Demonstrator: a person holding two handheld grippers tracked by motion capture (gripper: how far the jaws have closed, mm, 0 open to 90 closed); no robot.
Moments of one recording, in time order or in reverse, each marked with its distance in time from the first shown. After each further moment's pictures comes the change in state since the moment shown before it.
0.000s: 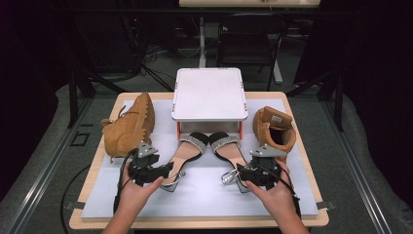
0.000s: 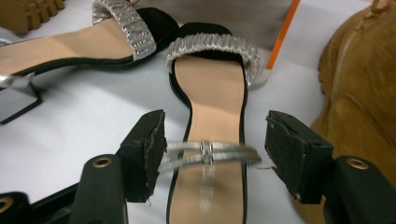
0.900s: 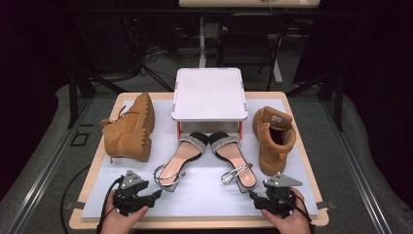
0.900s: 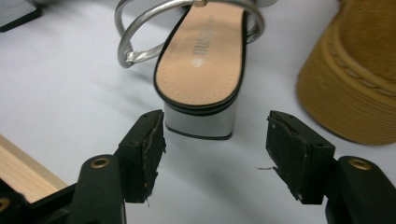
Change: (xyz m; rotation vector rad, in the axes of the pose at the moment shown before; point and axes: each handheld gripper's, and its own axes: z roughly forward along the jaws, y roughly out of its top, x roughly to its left) left arm 0.008 -0.077 -0.008 0.045 -0.071 0.027; right arm -0.016 -0.081 -0.010 0.032 0.072 -0.022
